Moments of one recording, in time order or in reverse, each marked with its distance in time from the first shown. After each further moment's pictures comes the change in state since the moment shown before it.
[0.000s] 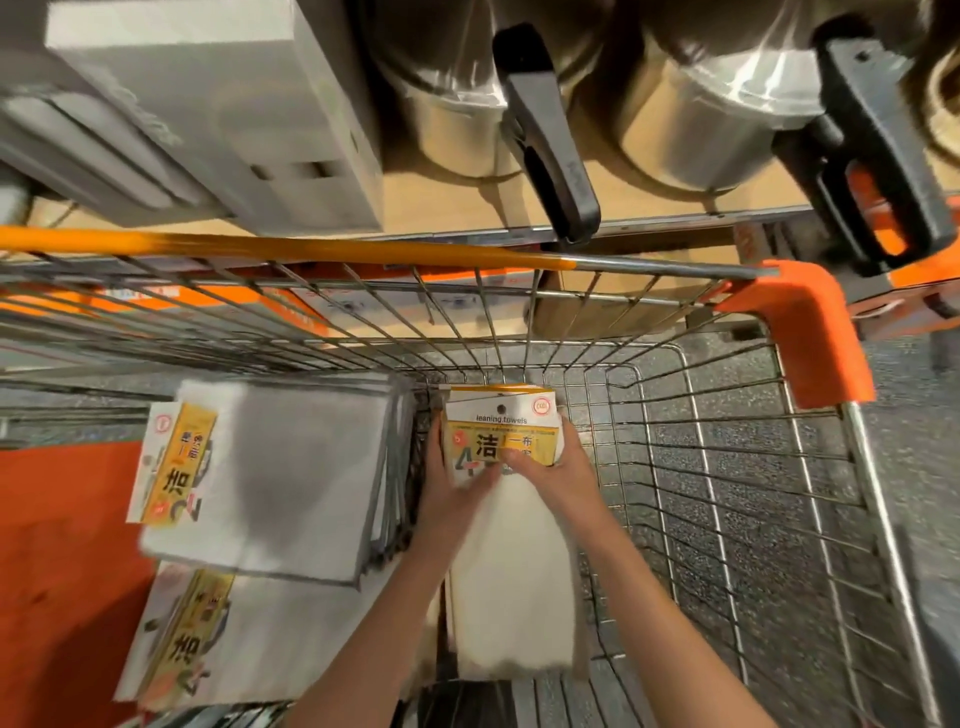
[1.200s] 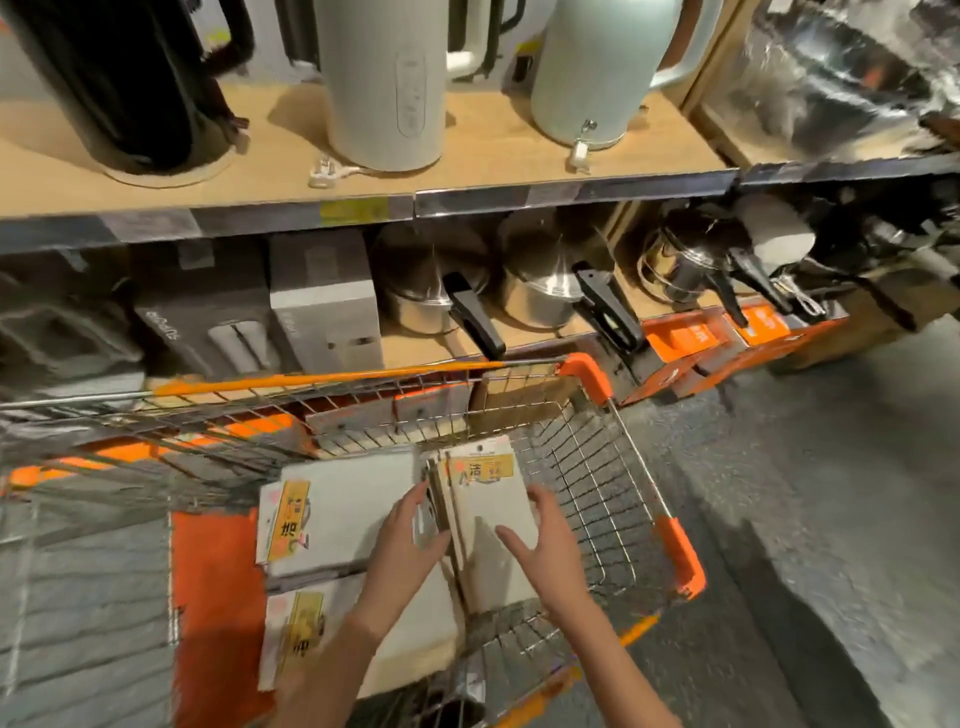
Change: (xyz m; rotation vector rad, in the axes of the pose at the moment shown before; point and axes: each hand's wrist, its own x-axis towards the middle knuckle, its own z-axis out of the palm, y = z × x) left_hand -0.185 0.154 -0.116 0.665 -0.225 0.318; right_hand -0.270 -0.111 0.050 -0.596 0.363 -0.243
